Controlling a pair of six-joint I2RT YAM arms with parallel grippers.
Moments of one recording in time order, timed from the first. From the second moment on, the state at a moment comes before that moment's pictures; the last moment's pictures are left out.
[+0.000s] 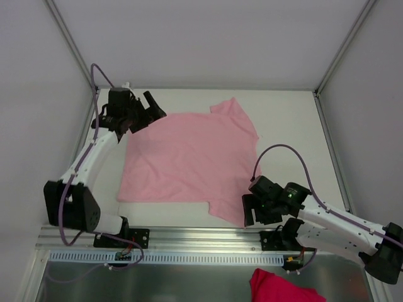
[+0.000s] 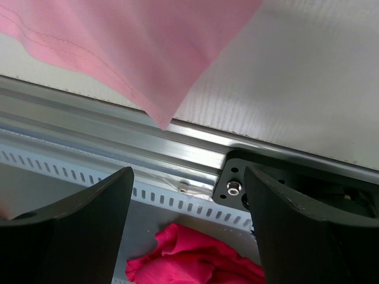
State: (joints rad) left arm -0.14 1.54 1.30 -0.48 0.21 -0.62; right arm 0.95 0.83 0.60 -1.08 -0.02 0.78
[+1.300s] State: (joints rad) left arm -0.37 1.05 0.68 -0.92 -0.29 -0.91; right arm 0.99 0.99 0.62 -0.90 -0.06 0.79
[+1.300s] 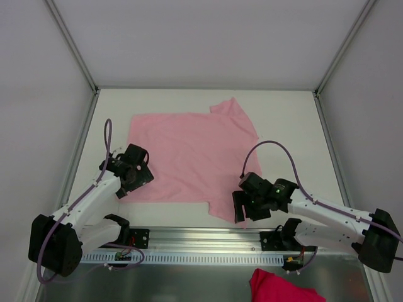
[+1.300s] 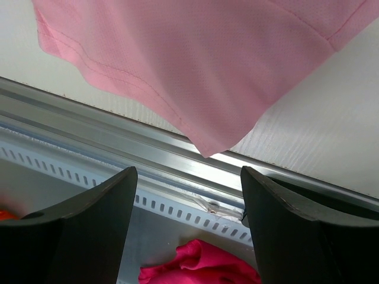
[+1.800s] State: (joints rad) left arm -0.37 1.13 0.69 -1.03 -0.41 -1.03; right arm 0.99 0.97 0.62 -0.90 -0.06 0.77
